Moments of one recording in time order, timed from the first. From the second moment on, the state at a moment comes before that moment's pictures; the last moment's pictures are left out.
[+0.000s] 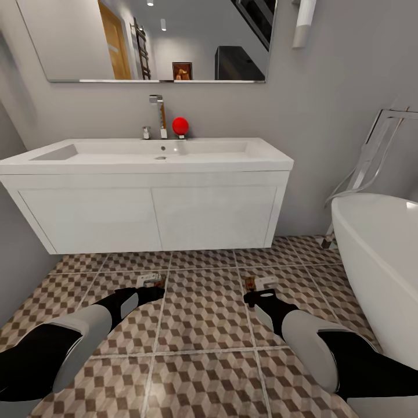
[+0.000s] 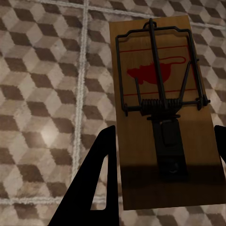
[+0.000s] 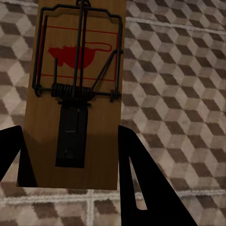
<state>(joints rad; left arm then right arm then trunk) -1.04 0.02 -0.27 0.00 0.43 0.16 -0.09 -1.02 0.12 -0.04 0.03 0.18 0.07 -0.23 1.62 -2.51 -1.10</state>
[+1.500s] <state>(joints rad) -1.04 0.02 -0.27 0.00 0.43 0.16 -0.09 -1.02 0.12 -0.04 0.03 0.19 0.07 -0.23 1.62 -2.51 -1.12</state>
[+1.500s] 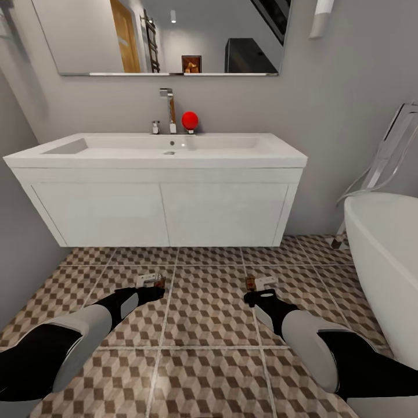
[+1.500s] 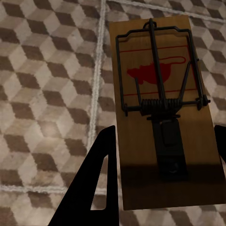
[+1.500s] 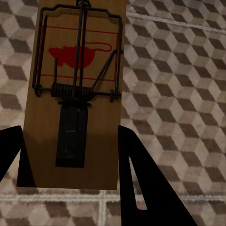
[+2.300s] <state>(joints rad) -1.04 0.02 -0.27 0.00 0.42 0.16 -0.09 -1.02 0.12 -0.04 0.03 0.18 0.07 -0.23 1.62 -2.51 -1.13</state>
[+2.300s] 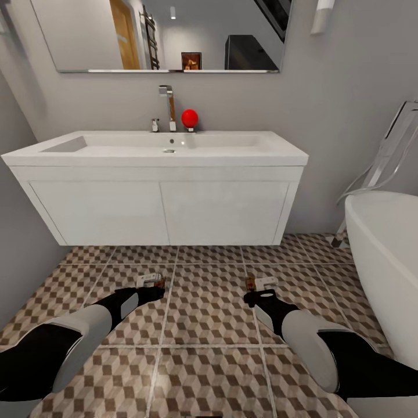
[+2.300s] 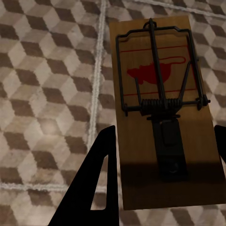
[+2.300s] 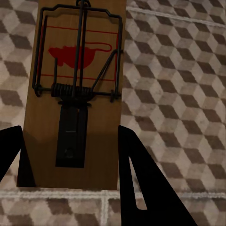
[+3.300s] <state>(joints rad) -1.04 0.03 -0.28 -0.01 0.41 0.11 -0.09 -1.02 0.12 -0.04 0.02 0.19 0.02 -0.28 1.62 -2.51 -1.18</state>
